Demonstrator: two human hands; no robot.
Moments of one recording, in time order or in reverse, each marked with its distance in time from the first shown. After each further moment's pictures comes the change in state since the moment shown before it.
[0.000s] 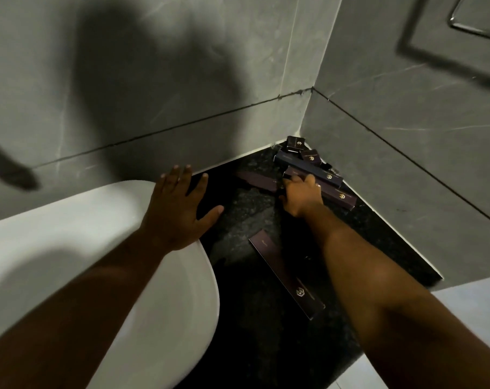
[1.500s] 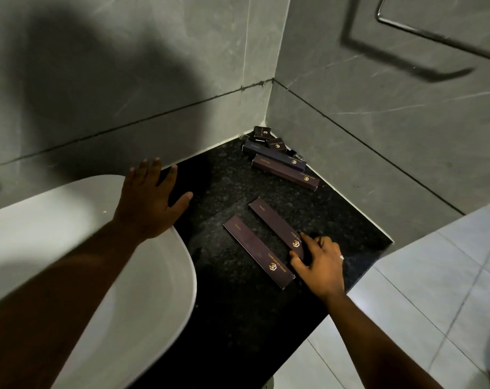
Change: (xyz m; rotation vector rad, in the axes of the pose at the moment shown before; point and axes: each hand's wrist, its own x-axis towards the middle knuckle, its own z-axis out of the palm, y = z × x) left_hand 0.001 -0.001 -0.001 0.047 -0.037 0.019; right_hand -0.209 0.053 0.081 0.365 0.333 0.300
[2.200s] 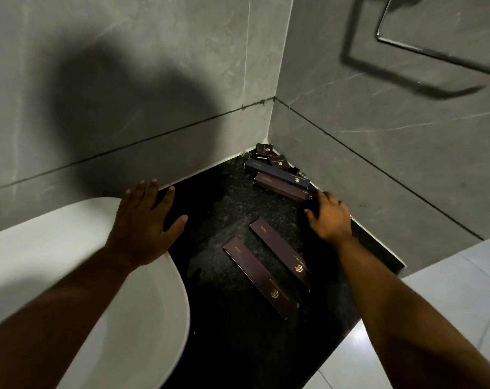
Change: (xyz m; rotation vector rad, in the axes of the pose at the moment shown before) left_hand 0.001 0.001 -0.002 -0.022 0.010 -0.022; right_hand 0.157 -0.009 -0.026 -0.135 -0.098 0.030
